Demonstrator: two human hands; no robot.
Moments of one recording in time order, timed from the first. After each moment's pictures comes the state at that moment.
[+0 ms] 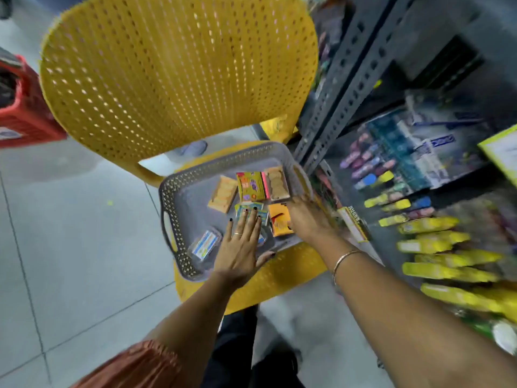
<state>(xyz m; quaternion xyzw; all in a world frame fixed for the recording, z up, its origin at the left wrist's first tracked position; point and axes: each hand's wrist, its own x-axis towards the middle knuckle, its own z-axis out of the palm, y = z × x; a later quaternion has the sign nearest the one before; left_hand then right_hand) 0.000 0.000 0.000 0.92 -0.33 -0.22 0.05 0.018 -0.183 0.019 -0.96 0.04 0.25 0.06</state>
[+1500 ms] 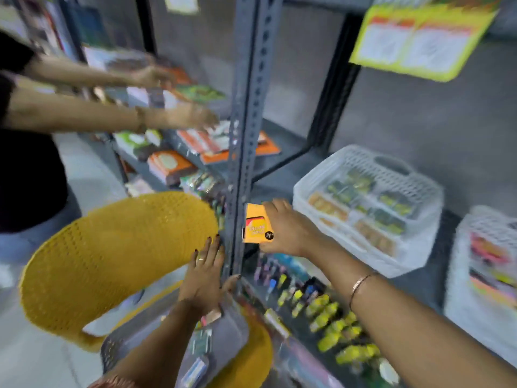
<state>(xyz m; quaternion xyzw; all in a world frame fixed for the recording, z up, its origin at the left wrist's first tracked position) 0.089 -0.095 0.201 0.90 -0.43 0.03 0.12 0.006 -0.276 0.353 -0.99 0.09 -0.01 0.06</state>
